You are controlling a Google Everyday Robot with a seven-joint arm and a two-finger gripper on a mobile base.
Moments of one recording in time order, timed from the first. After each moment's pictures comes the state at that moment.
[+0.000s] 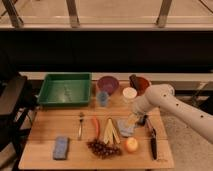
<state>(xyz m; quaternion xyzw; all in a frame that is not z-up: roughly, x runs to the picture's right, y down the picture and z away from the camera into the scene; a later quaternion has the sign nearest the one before) 0.135 0.154 0.814 -0.29 -0.17 0.19 0.92</state>
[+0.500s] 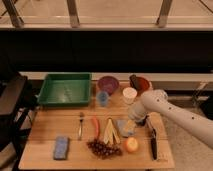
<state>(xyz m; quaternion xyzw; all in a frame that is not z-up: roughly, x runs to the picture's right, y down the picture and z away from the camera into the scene) 0.129 0.195 0.832 -0.33 -0.16 0.20 0.91</state>
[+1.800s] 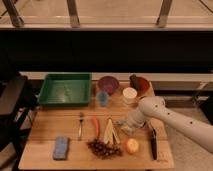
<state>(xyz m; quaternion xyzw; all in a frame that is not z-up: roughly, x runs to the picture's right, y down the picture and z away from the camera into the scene) 0.116 0.245 0.822 -0.38 -0.16 0.21 0.89</state>
